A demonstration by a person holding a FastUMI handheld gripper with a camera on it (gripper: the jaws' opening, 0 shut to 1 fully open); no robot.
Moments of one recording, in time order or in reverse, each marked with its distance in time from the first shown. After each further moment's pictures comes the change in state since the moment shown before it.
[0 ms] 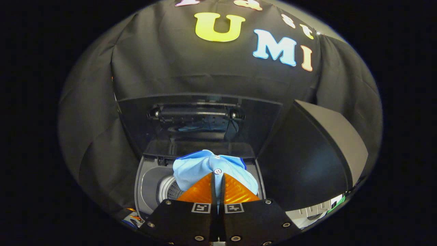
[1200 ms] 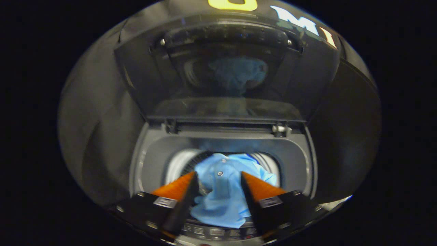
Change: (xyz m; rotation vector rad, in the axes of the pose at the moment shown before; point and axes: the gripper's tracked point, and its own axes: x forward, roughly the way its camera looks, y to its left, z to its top) arm 0.066 0.077 -0.086 0.047 0.174 0.254
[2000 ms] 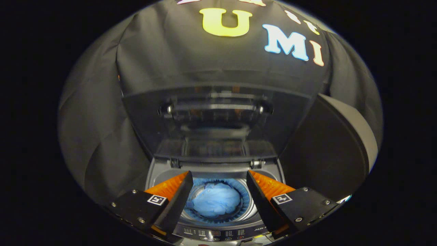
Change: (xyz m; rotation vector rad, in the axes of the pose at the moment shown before) arm -0.090 -0.014 0.103 -0.023 -0.227 -0.160
